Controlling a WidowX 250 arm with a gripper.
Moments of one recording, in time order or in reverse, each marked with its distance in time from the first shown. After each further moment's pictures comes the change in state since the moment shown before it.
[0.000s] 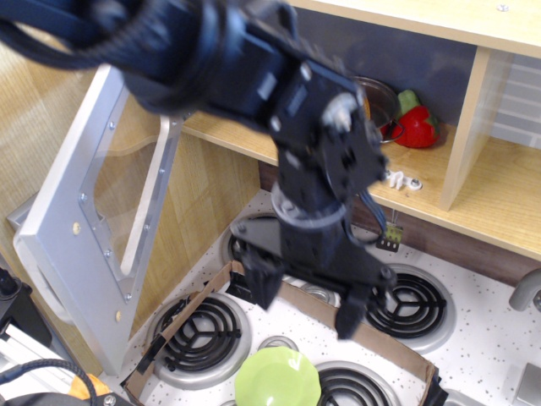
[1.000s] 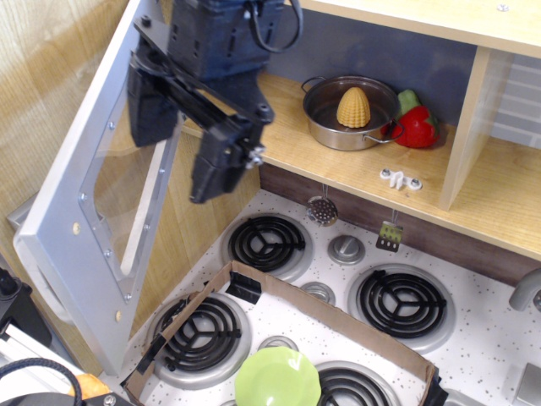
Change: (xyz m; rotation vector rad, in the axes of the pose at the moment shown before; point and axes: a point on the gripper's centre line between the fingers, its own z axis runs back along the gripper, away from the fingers) arm 0.002 0.076 0.105 0.209 0.240 -0.346
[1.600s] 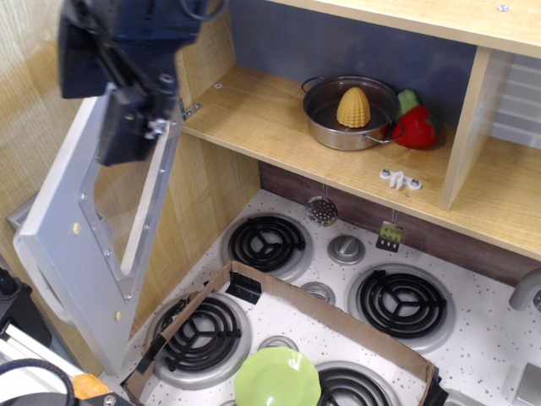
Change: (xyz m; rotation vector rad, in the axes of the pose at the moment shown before) arm -0.023 0.041 0.008 0.131 0.041 -0.135
